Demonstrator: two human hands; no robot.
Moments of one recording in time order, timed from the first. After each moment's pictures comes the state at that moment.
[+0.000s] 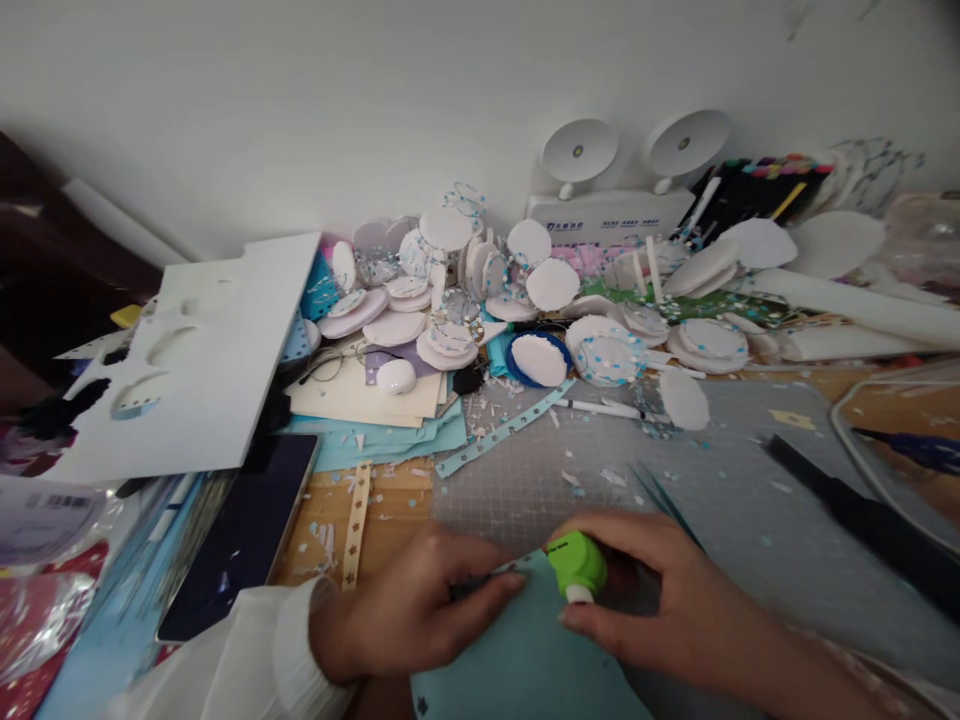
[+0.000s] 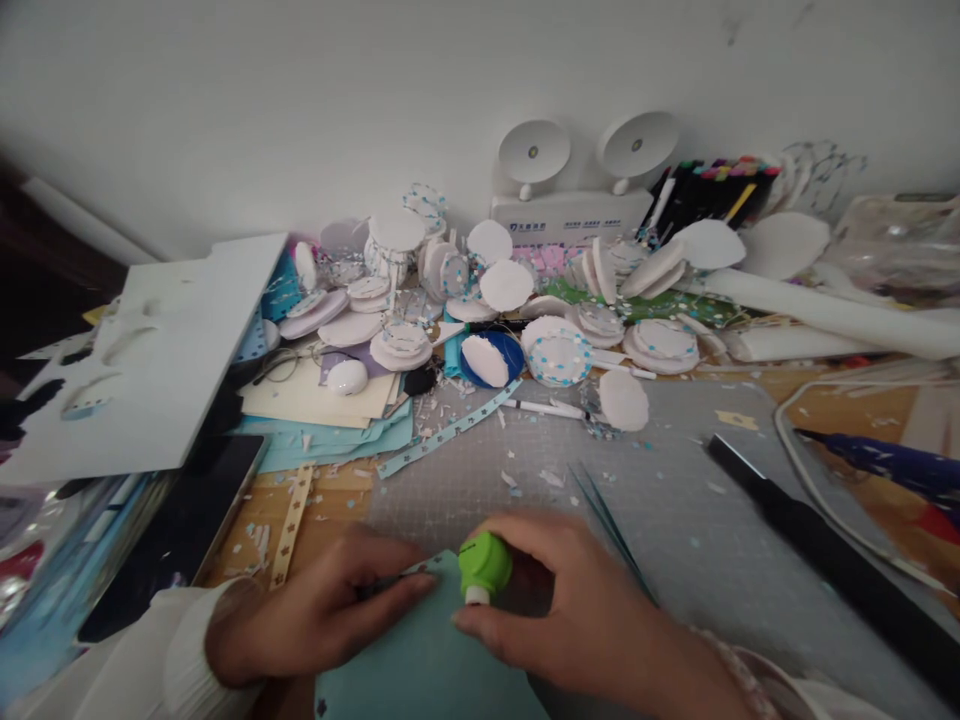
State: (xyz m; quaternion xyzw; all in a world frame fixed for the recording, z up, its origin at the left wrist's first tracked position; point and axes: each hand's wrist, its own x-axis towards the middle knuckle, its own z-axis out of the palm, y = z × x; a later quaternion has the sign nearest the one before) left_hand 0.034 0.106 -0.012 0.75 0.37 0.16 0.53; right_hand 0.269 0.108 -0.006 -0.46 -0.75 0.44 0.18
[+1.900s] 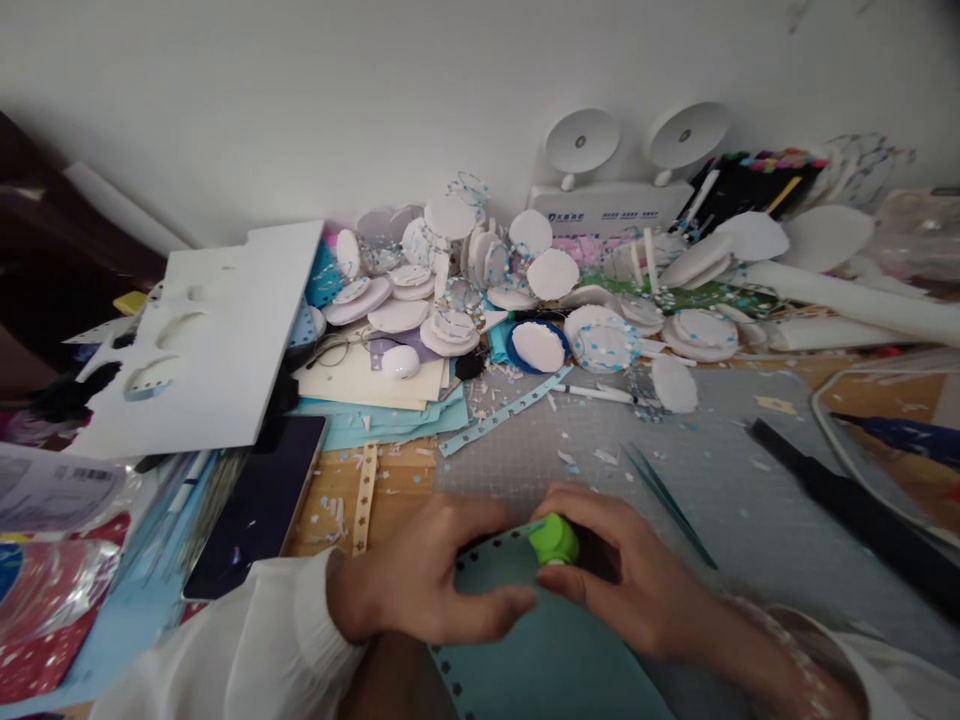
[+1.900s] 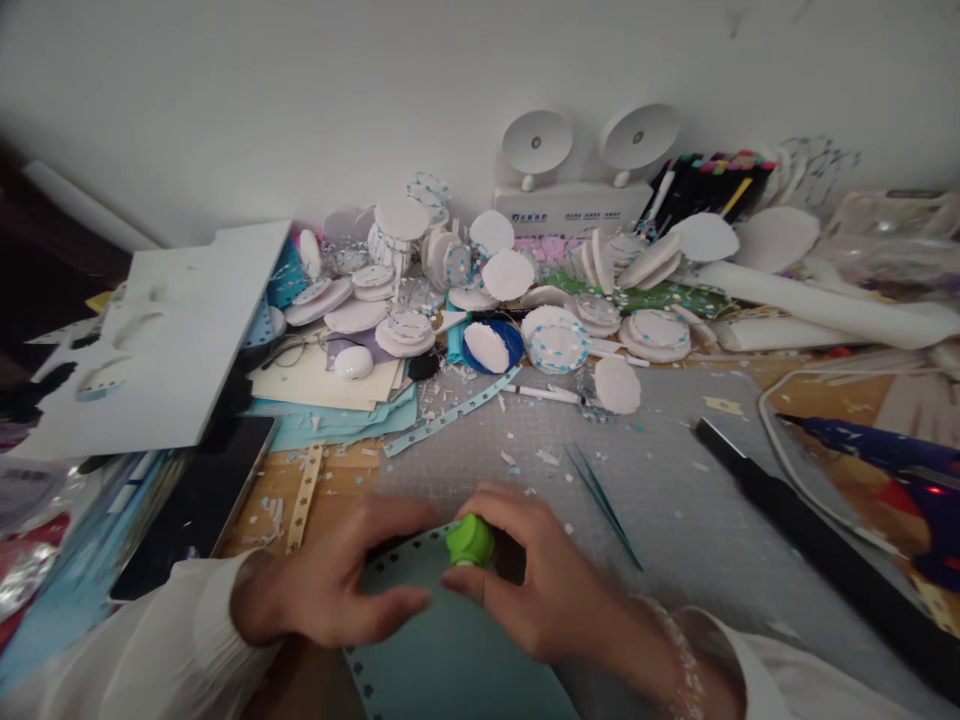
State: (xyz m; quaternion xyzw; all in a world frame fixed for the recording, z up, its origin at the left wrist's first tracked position) left_hand 0.036 0.107 -0.004 0.81 0.36 0.17 0.44; right_hand 0.250 0.099 -0.009 -0.40 -0.73 0.48 0.27
